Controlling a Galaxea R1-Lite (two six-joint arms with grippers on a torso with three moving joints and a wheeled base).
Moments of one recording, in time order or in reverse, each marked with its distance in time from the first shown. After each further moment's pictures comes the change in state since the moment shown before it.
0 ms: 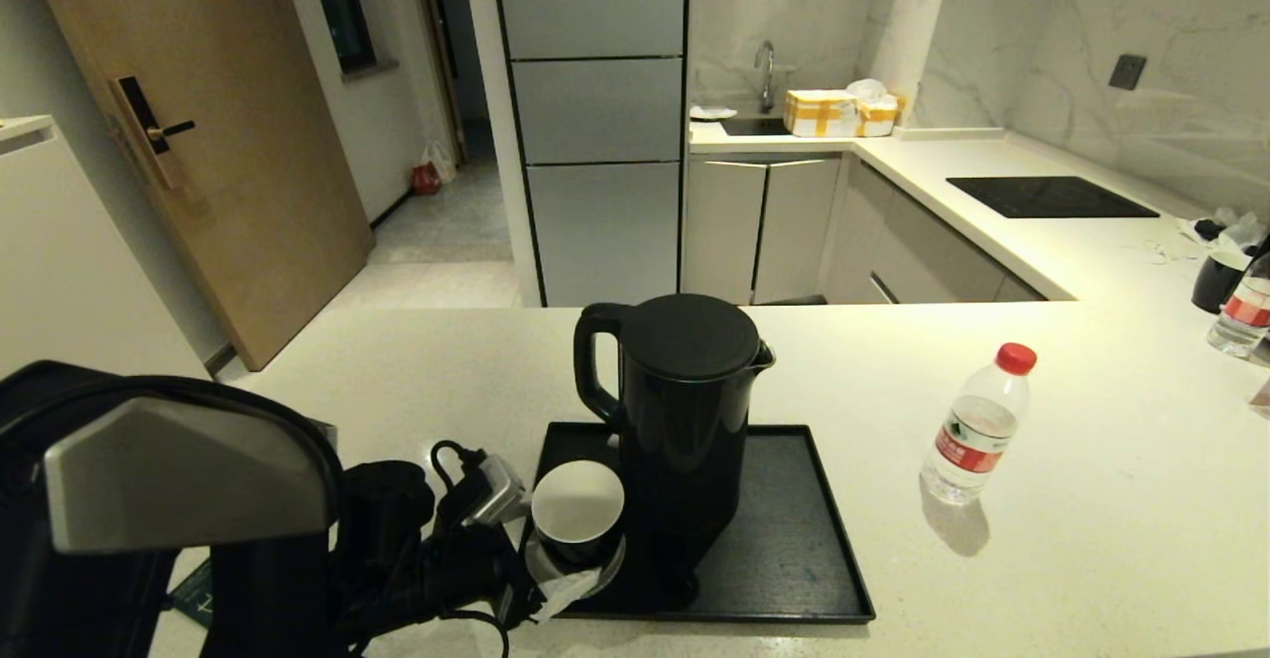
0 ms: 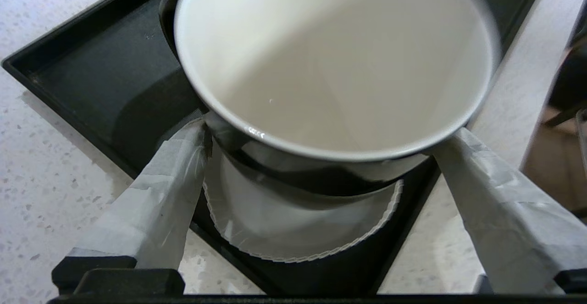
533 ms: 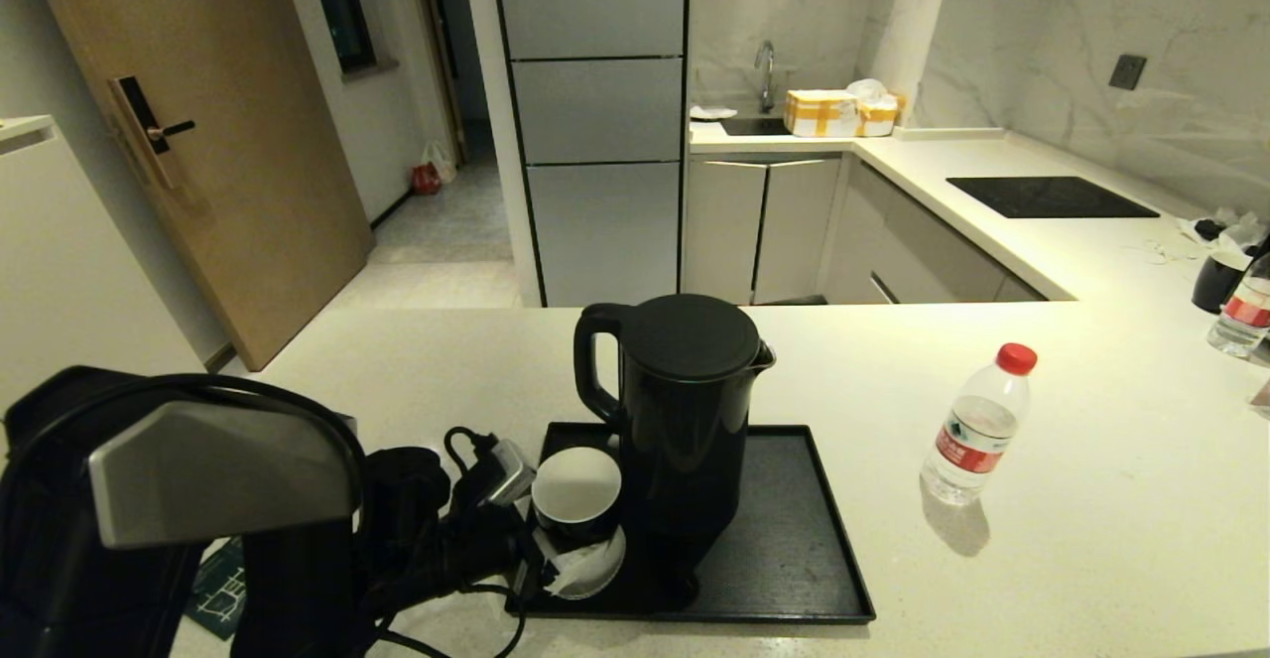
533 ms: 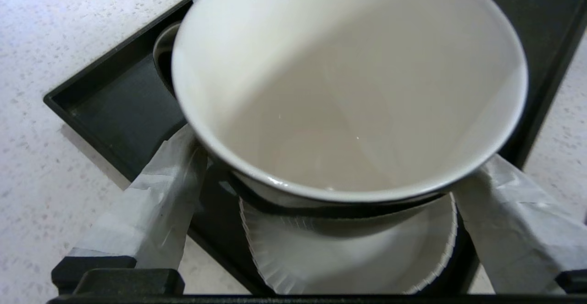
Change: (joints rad) left arm 0.003 0.042 -0.097 0.000 0.029 0.010; right arm 0.000 0.000 0.000 0.000 -0.001 0.000
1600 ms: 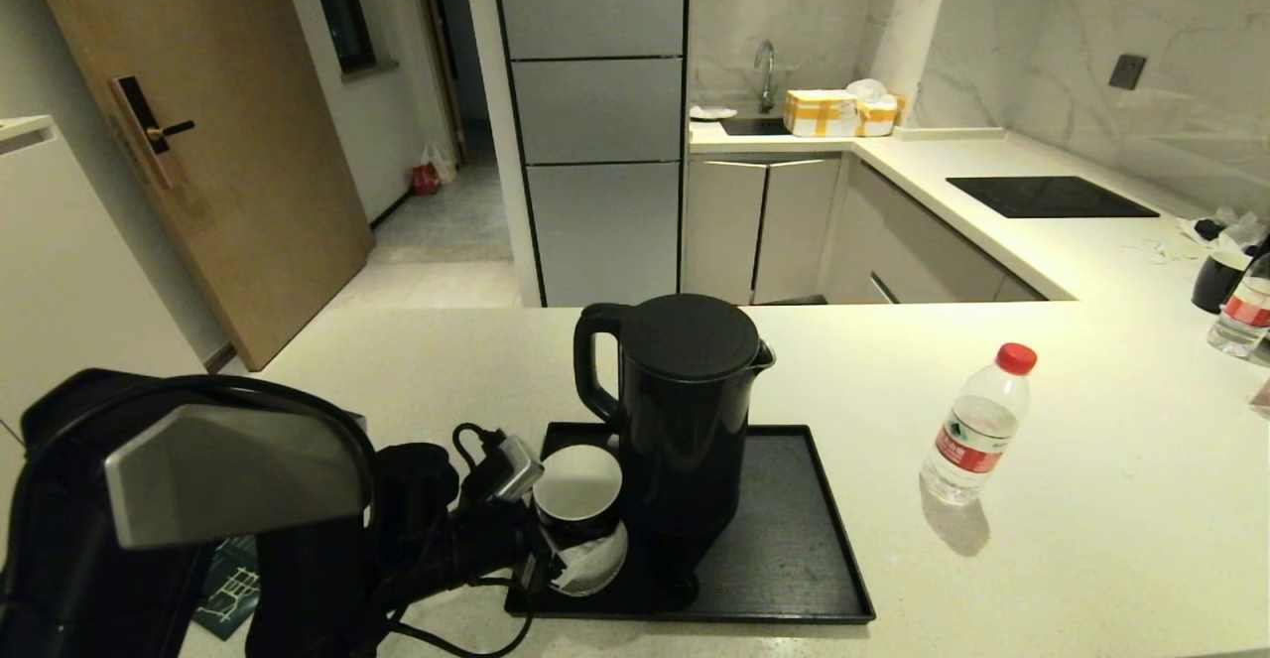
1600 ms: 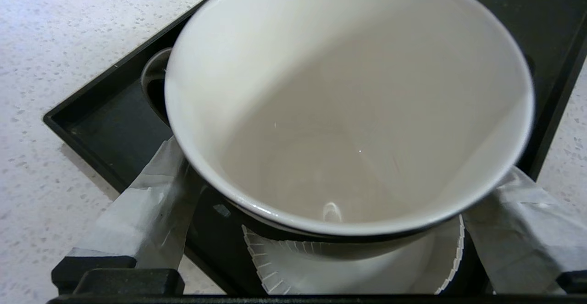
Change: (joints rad) left arm -0.007 0.016 -0.034 0.000 0.001 0.003; right arm 0.000 0.000 0.000 0.000 0.001 0.000
